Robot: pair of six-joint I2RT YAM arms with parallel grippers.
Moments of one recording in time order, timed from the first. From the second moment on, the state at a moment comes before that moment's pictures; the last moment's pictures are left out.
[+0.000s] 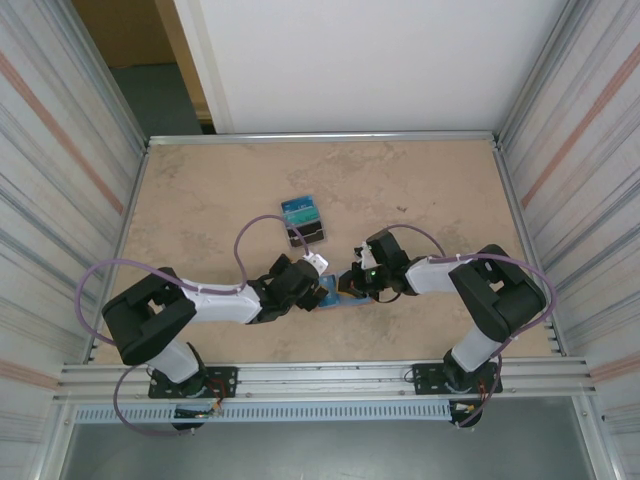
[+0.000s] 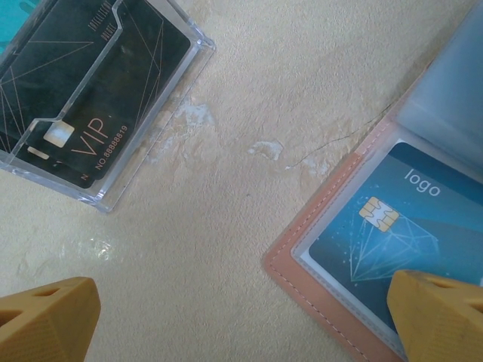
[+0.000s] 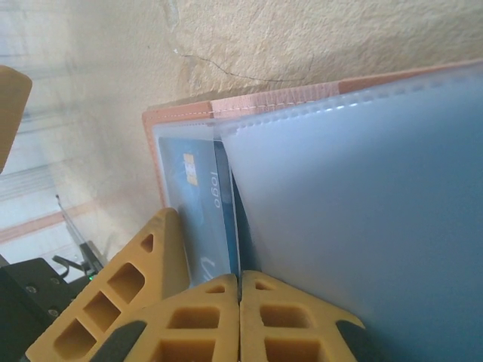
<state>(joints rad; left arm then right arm) -0.98 1.56 0.61 0.12 -0.44 -0.01 0.60 1.64 0.59 0.13 -0.61 0.91</state>
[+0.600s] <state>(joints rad) -0.98 1.56 0.61 0.12 -0.45 0.00 0.57 1.61 0.58 0.11 -0.61 0.91</state>
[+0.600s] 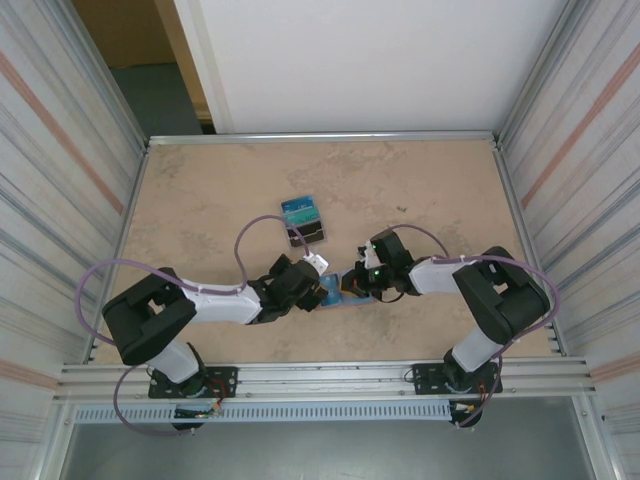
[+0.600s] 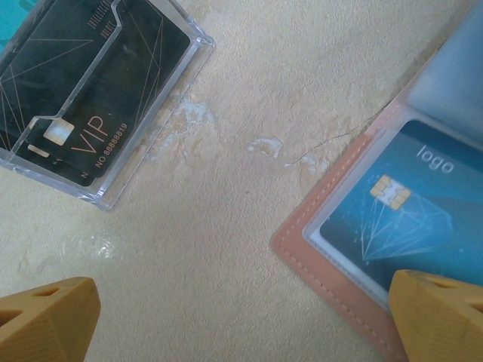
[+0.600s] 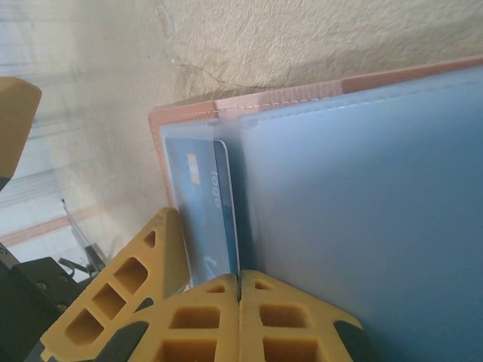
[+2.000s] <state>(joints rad) -0.98 1.62 0.75 0.09 -0.43 0.00 0.55 1.53 0.58 -0.04 -0.52 0.84</state>
